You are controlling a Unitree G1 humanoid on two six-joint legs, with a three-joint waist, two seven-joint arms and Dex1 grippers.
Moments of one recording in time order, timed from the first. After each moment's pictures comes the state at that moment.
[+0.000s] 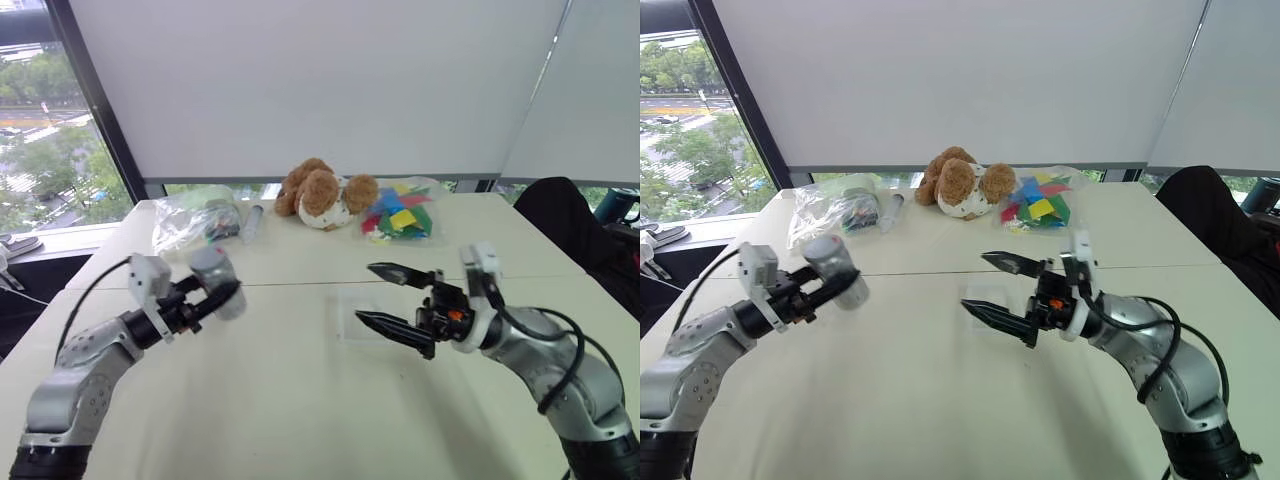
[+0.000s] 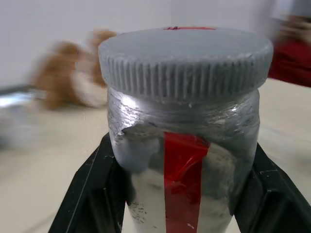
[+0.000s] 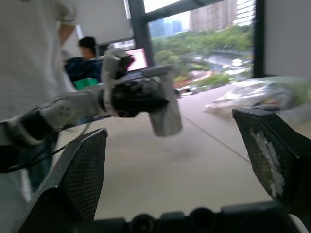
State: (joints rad) left arm -0.29 0.67 0.18 -0.16 -0.71 0.37 -0.88; right arm -0.46 -0.63 -0.04 -0.43 0.87 0.57 0.84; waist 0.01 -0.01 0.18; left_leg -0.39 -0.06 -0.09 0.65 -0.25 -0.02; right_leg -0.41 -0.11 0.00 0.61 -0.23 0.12
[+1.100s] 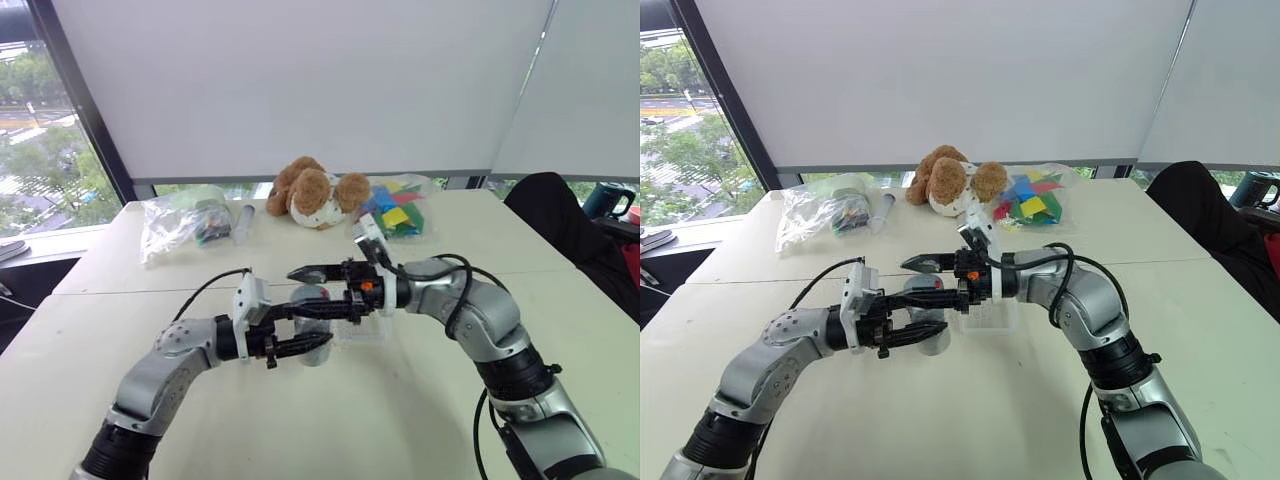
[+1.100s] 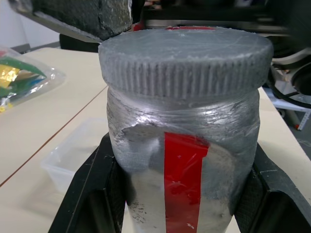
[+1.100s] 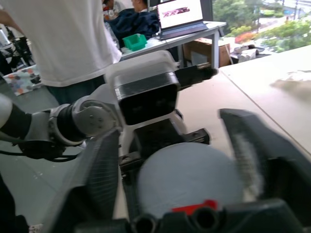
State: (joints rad) left arm -0.39 0.50 -0.09 -0.22 -0.55 0.36 -0.99; right arm -0.81 -0.45 0.21 -0.15 0.64 0.65 1.03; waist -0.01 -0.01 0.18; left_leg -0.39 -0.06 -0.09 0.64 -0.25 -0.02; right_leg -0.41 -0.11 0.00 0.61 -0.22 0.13
